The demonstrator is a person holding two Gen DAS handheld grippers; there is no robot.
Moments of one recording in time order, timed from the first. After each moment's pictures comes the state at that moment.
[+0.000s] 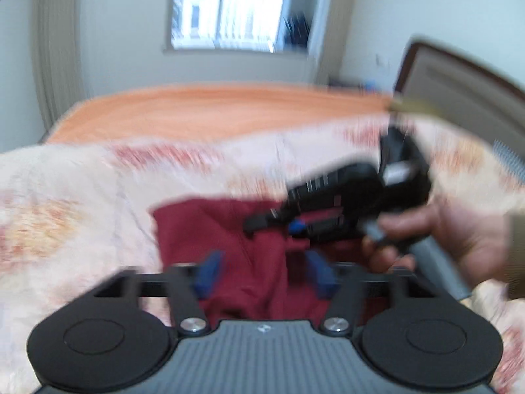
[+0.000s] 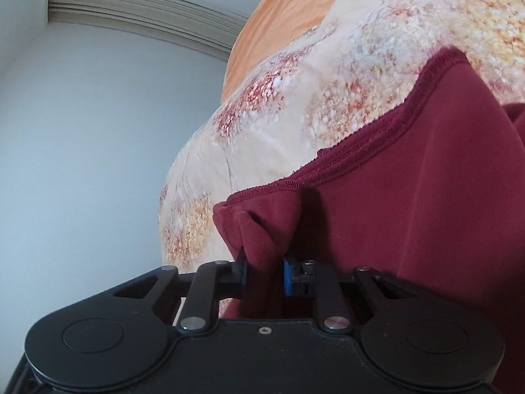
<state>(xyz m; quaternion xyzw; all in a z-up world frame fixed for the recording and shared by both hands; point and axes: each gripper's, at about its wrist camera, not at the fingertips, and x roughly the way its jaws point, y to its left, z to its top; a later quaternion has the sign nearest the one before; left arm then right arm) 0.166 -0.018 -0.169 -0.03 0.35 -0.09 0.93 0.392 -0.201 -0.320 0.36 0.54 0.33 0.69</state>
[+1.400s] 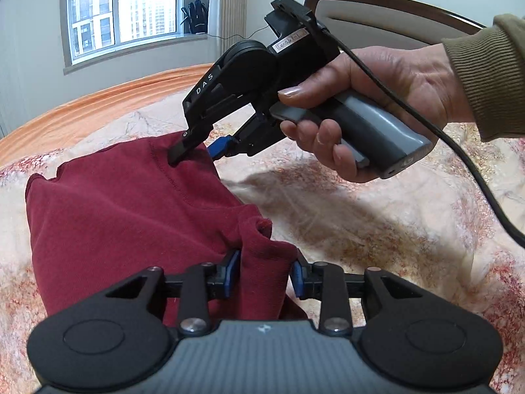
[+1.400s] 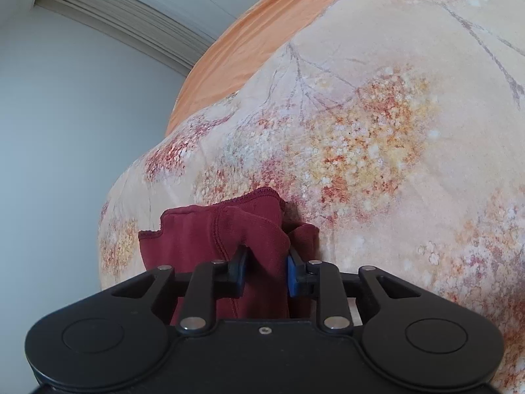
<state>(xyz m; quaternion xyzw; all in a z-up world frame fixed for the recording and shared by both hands) 0.193 -0.187 -0.278 0.08 0.37 -0.24 0.89 0.414 -0.337 -0.306 0.26 0.53 0.27 0.76</state>
